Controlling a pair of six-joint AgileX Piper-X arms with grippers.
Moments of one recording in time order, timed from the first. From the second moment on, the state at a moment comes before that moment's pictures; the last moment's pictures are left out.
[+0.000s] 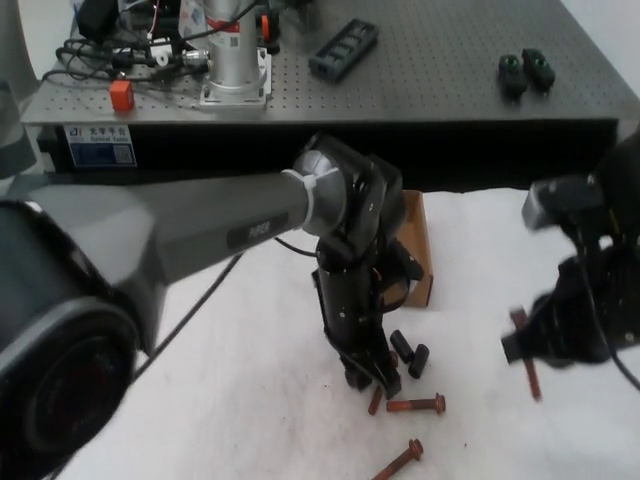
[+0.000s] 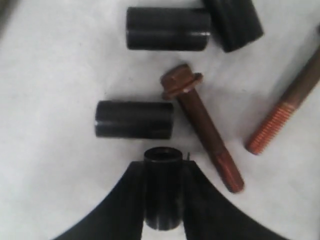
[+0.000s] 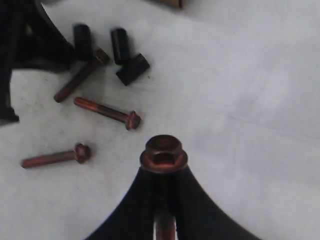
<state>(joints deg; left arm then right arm) -41.3 124.7 -97.6 58.8 7.2 20.8 5.5 63.2 -44.1 38.3 -12.1 -1.6</state>
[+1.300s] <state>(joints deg) -38.7 77.8 -36.0 -22.5 40.4 -16.1 15.8 59.3 -31.8 -8.0 -31.8 28.5</state>
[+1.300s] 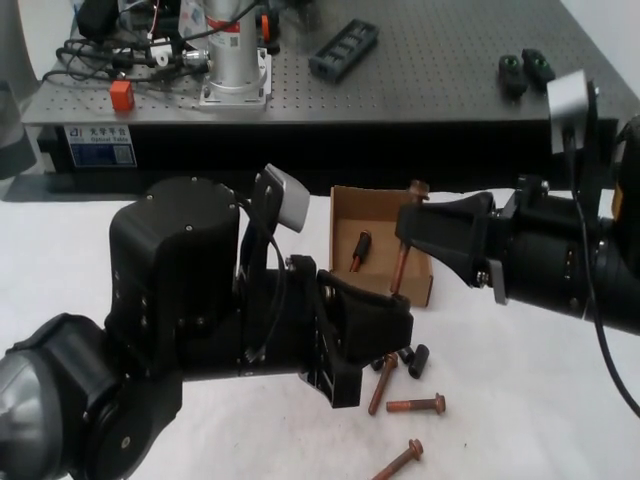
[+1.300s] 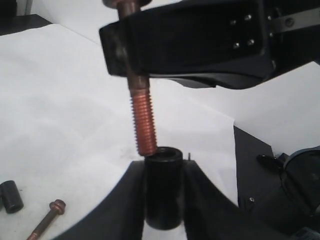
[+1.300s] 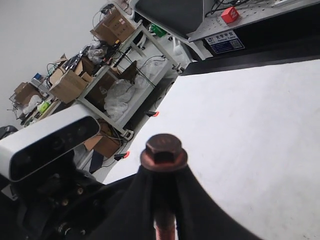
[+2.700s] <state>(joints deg) -35.9 97.0 -54.4 -39.8 14.7 -4.2 -6.8 45.8 -31.8 11.1 -36.1 16.5</state>
